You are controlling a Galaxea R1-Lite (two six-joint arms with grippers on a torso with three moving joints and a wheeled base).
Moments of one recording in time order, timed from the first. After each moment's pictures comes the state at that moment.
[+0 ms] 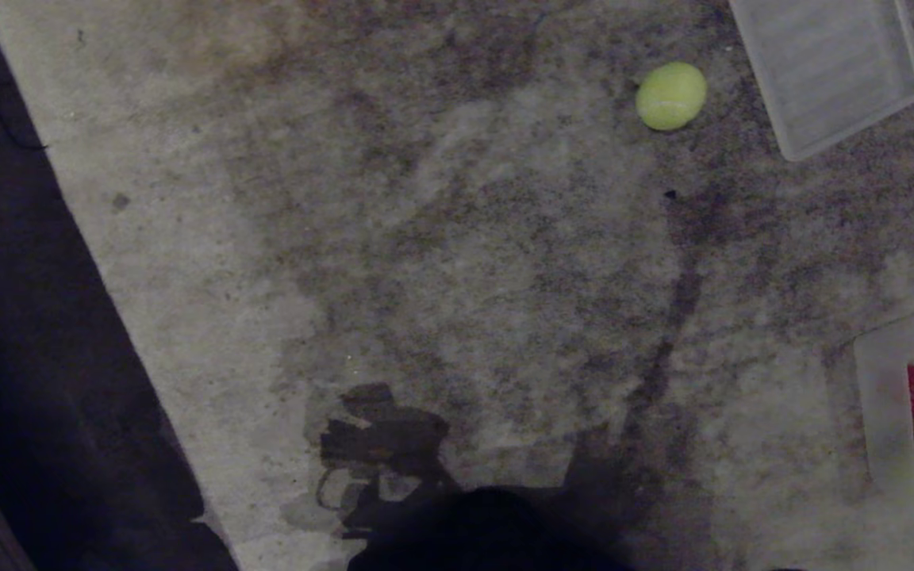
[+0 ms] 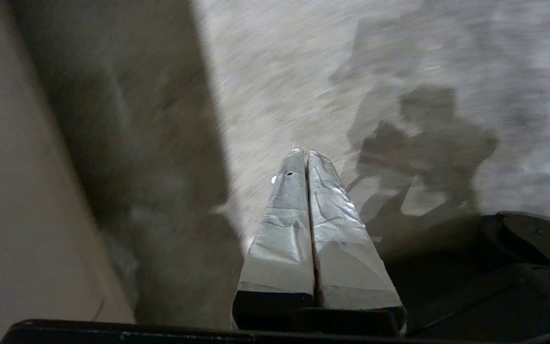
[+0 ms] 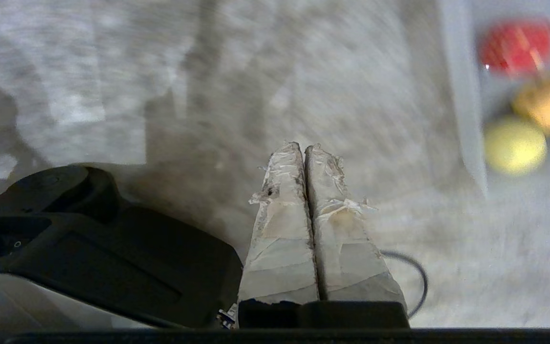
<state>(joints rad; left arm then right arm) -0.01 0.00 0.00 0.00 0.05 -0.06 0.01 0.00 -0.04 0.10 0.01 0.02</state>
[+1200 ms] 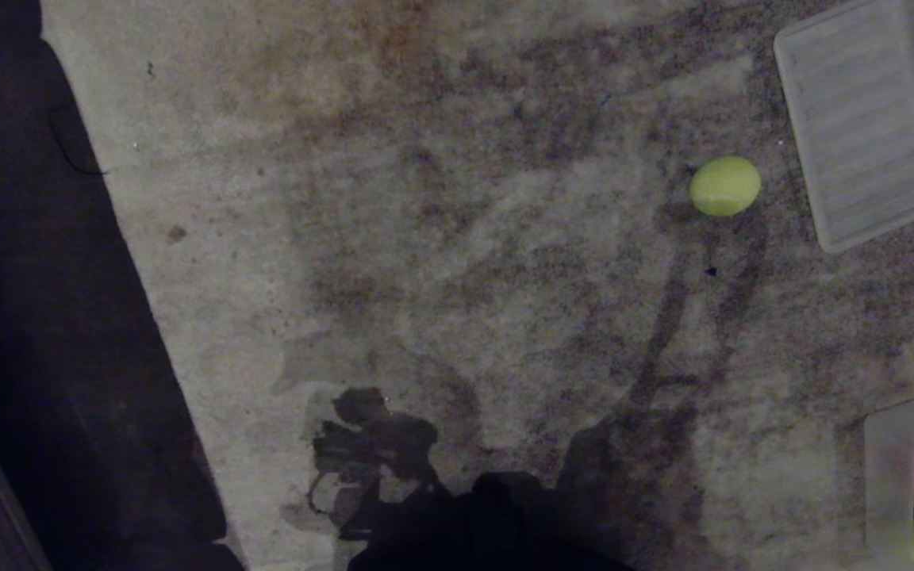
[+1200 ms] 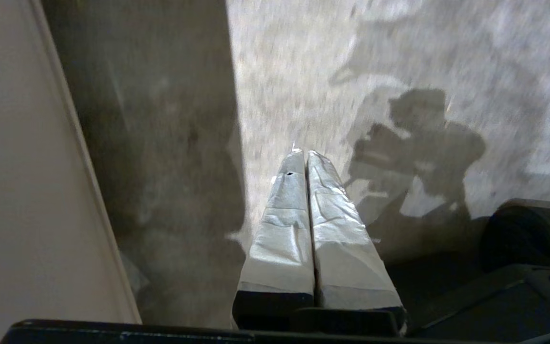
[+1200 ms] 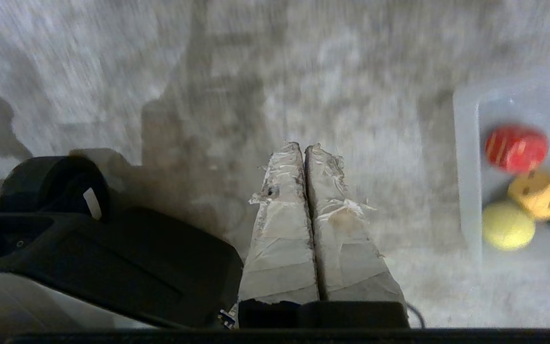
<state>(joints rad) -0.01 0.00 0.00 0.00 0.05 -0.06 0.01 0.00 -0.04 0.10 0.01 0.02</state>
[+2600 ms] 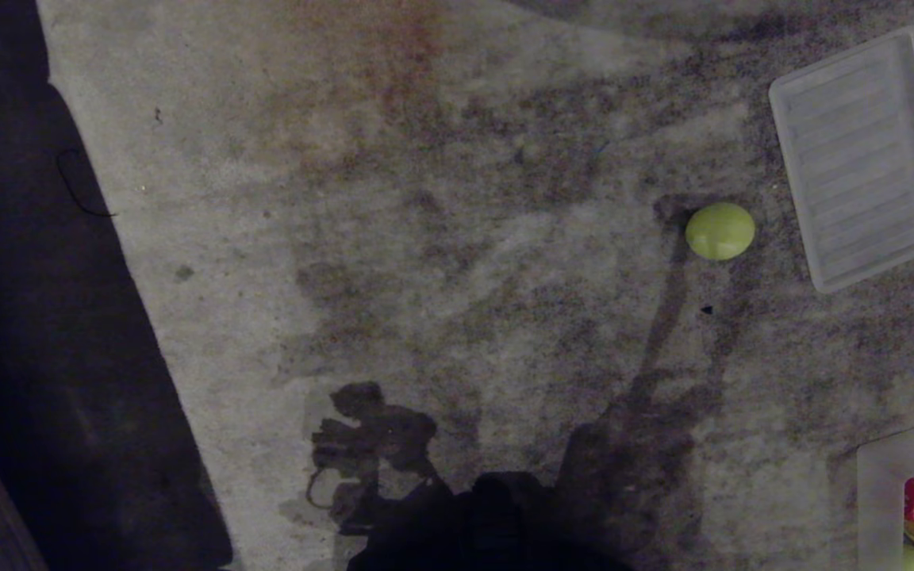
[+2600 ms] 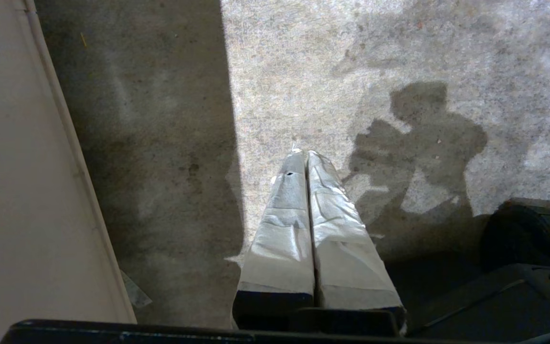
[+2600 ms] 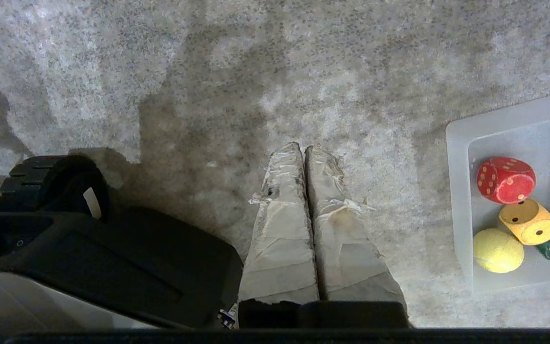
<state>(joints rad) -0.01 0.00 0.00 0.00 0.05 -0.06 0.01 0.00 -0.04 0.10 0.01 0.02</state>
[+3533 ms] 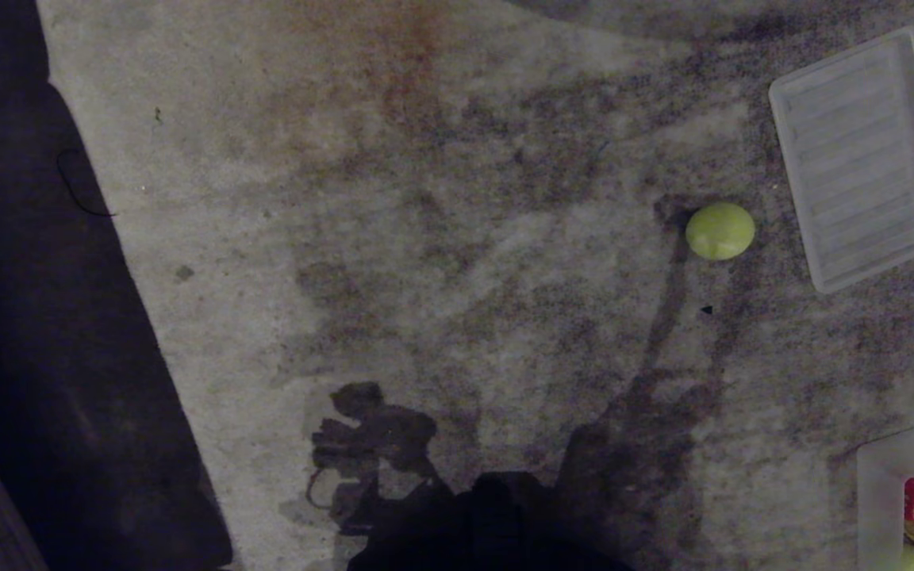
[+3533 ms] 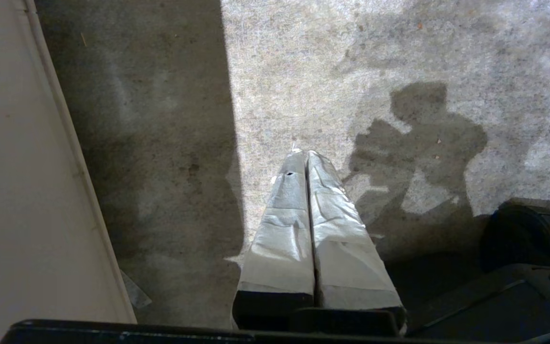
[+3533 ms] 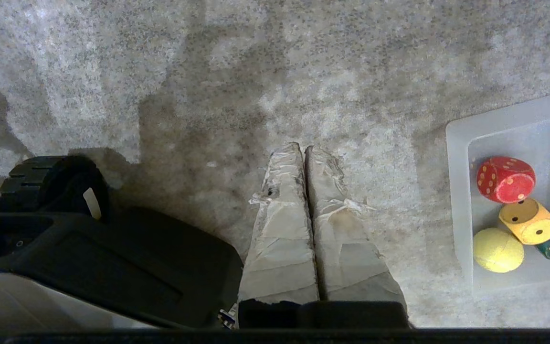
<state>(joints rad) -0.01 0.00 0.00 0.00 0.05 -0.06 0.01 0.00 -0.04 0.10 0.01 0.02</state>
